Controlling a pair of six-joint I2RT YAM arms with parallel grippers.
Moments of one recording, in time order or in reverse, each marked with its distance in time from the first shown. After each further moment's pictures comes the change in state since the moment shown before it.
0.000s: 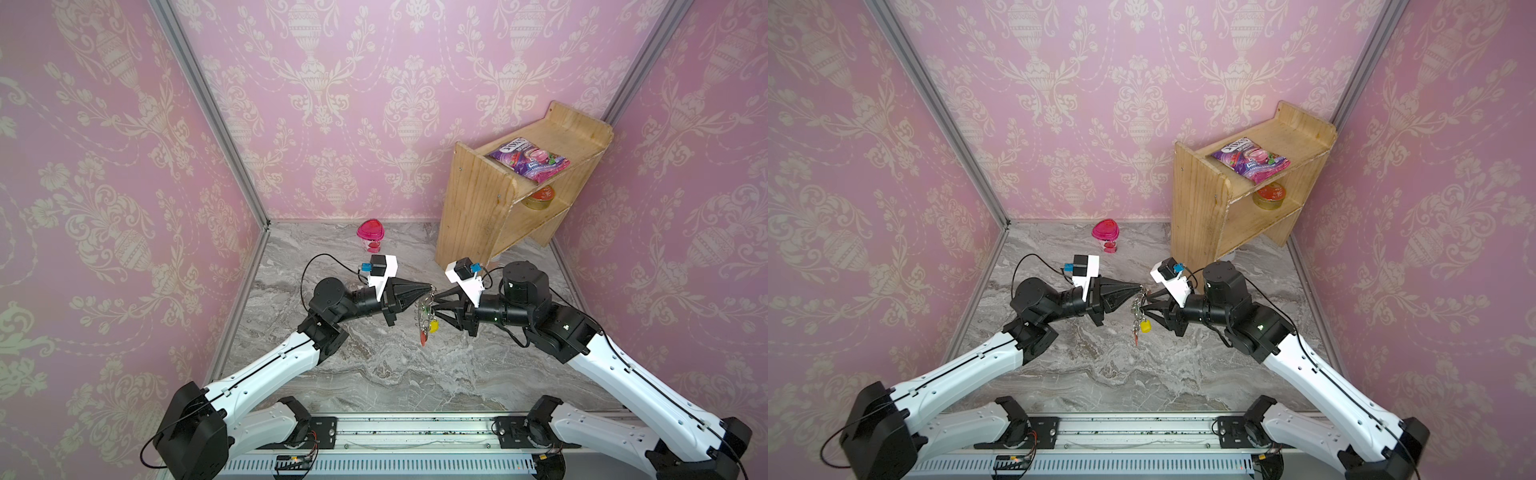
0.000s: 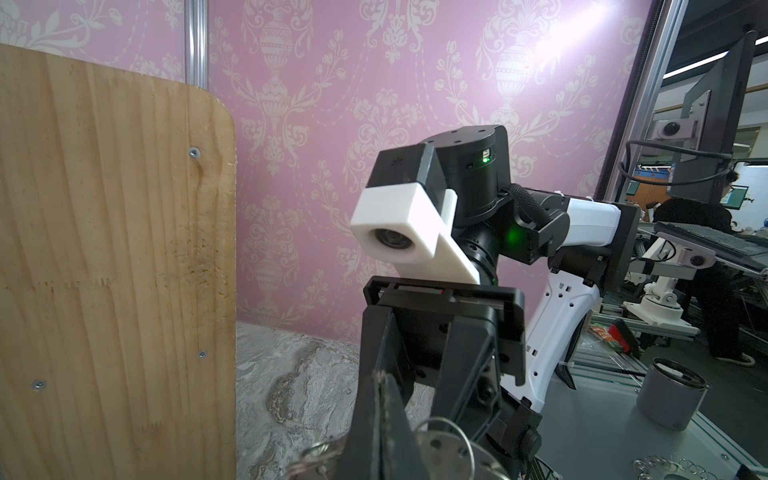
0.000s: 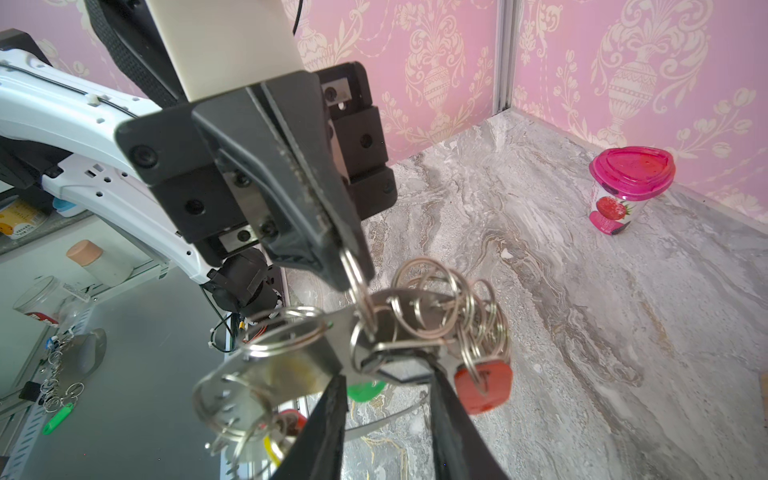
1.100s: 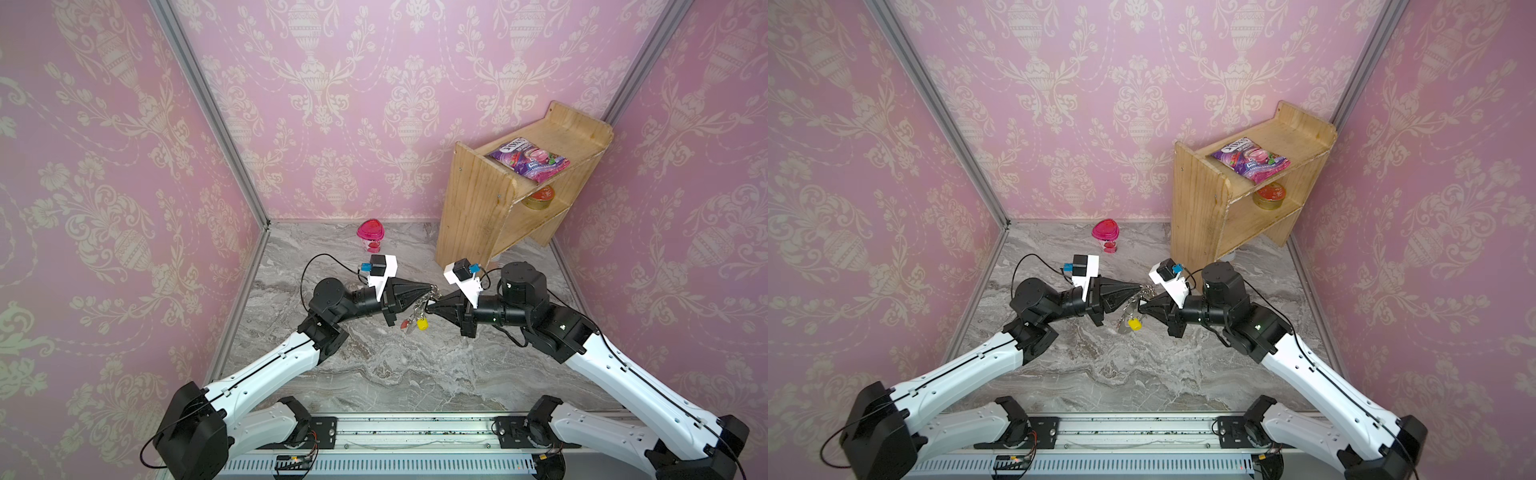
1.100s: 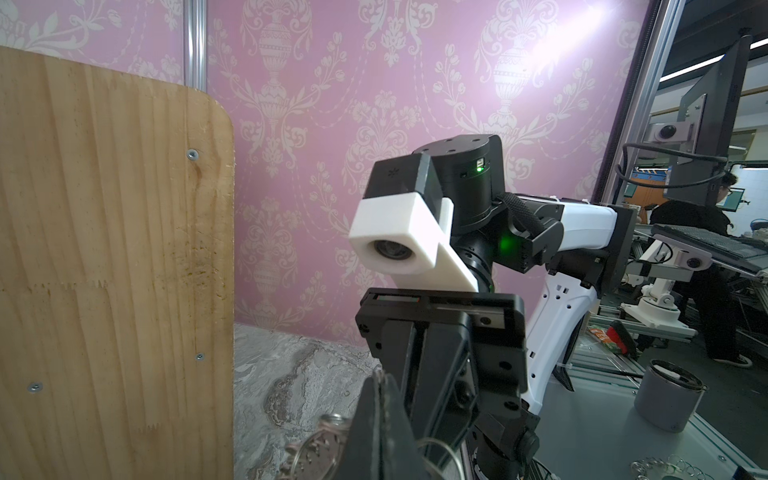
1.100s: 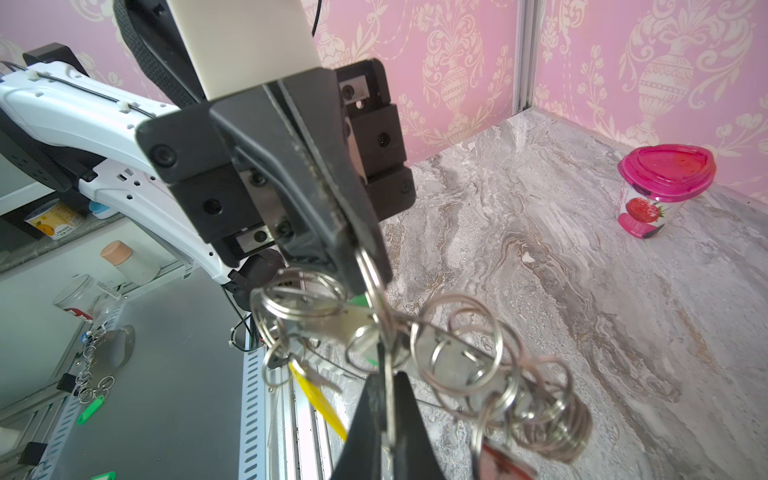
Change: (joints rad) left arm 0.000 0.000 0.000 0.005 0.000 -0.007; right arm -0.001 0.001 -0.020 0.038 -0.062 0.029
